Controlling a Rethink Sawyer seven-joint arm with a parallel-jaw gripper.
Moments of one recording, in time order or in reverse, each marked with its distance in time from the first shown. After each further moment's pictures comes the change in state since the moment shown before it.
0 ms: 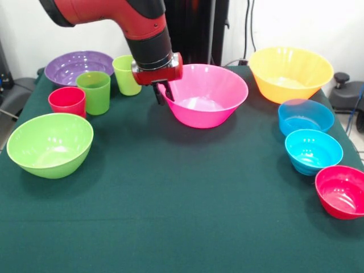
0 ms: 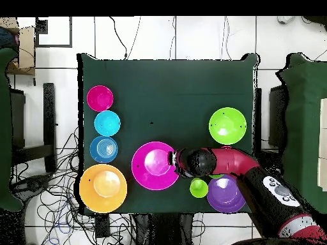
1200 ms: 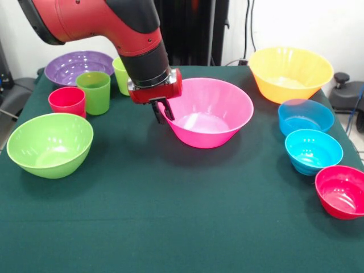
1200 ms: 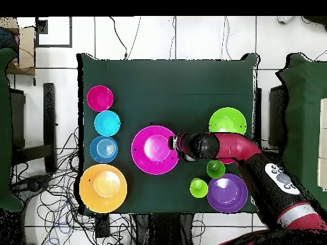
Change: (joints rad) arm -0.023 0.062 0.090 -0.125 -0.006 0.072 0.000
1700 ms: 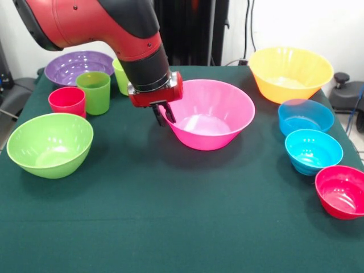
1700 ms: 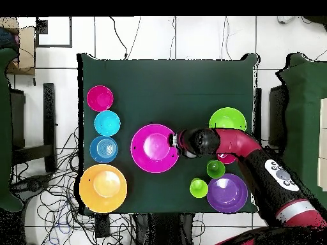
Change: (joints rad) arm -0.005 0.022 0.028 -0.039 0.000 0.054 -0.002
